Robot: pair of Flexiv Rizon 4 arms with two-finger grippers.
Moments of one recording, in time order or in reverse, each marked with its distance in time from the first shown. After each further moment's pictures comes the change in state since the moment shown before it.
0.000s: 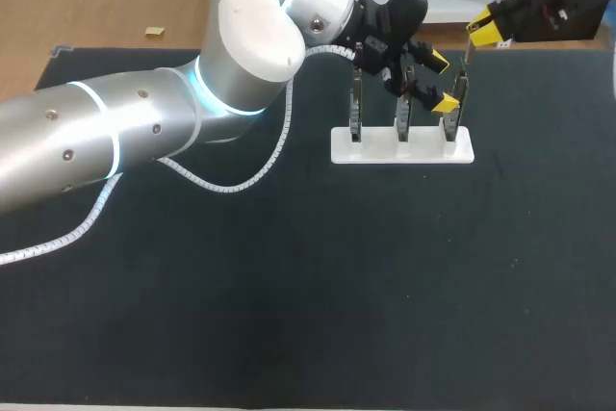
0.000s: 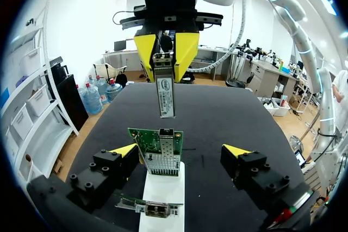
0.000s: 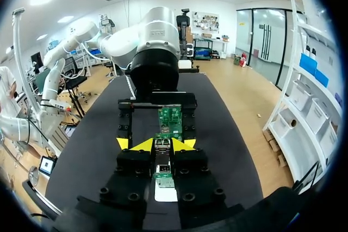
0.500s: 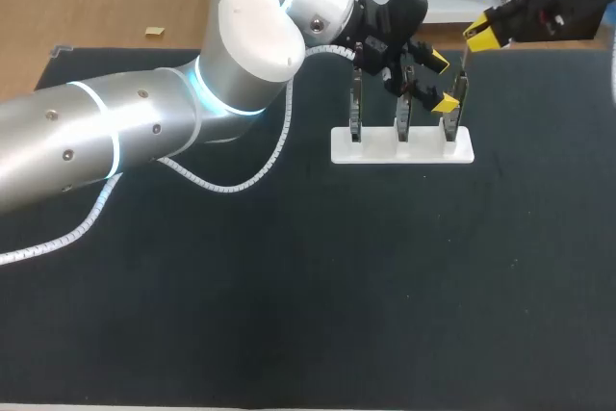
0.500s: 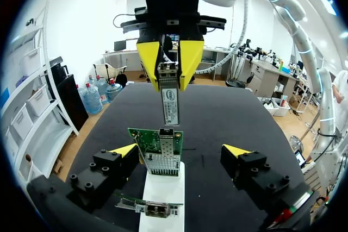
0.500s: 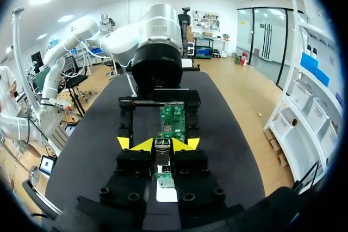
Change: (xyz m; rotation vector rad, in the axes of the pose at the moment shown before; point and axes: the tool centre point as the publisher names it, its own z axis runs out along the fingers) left arm 0.000 0.000 0.000 0.000 0.000 0.000; right arm 0.004 0.004 0.007 -0.004 0.010 0.002
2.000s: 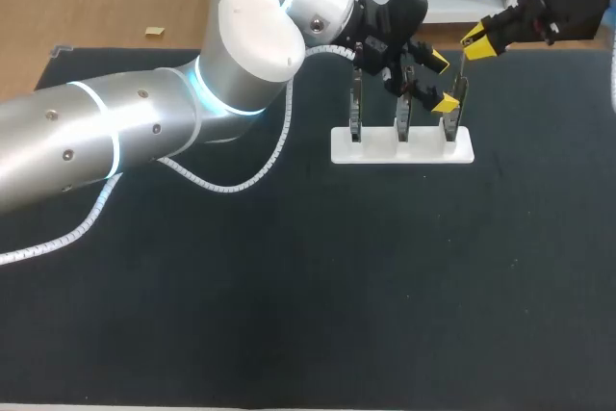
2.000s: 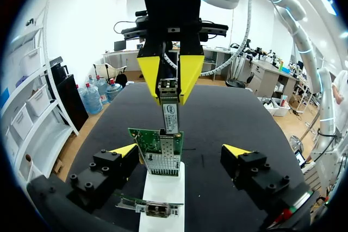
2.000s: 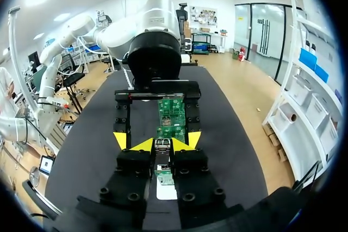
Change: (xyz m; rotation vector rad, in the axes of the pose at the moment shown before) left arm 0.000 0.000 0.000 0.000 0.000 0.000; right arm 0.010 0.000 0.007 0.016 0.033 0.017
